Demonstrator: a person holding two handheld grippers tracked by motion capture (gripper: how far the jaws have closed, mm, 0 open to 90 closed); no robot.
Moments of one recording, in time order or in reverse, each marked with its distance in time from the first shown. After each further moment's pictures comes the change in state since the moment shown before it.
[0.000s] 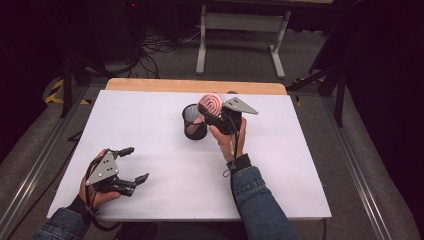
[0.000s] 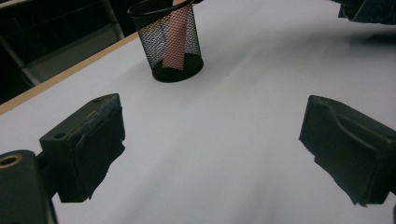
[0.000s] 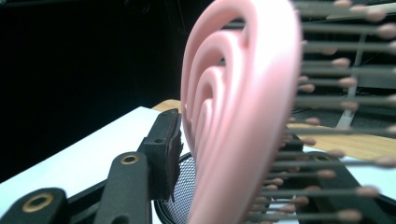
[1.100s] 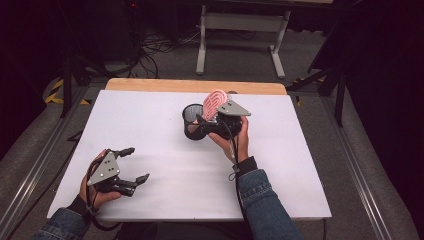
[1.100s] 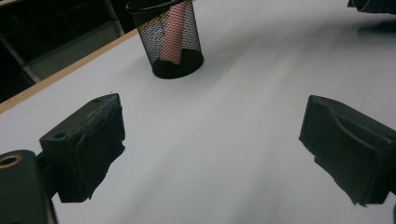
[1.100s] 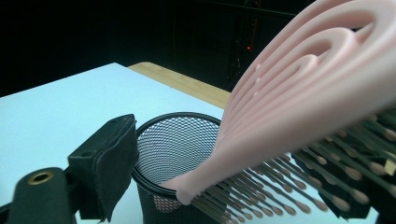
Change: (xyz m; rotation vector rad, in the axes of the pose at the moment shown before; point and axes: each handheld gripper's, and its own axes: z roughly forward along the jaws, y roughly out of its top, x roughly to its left) left arm 0.000 0.000 0.001 0.012 0.004 0.007; right arm 0.005 -0.003 -0.003 0.116 -0.088 -0.212
